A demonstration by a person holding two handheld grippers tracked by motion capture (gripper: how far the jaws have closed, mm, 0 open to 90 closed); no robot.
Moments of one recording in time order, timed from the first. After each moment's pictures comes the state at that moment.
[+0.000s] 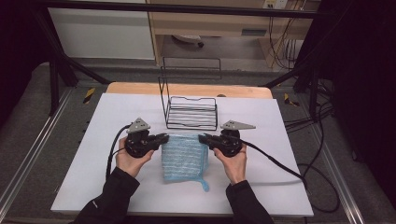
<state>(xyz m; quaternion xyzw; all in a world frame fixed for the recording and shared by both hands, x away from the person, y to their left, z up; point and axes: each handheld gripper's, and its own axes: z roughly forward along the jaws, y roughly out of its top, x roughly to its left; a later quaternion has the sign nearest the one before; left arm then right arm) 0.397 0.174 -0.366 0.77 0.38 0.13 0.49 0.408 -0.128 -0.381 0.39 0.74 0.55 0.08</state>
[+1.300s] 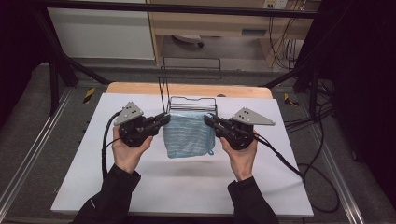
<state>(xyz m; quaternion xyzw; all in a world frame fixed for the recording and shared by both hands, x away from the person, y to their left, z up) 0.387 0.168 -0.297 0.72 0.34 0.20 0.58 0.381 -0.135 -0.301 0.33 0.69 0.61 0.20</state>
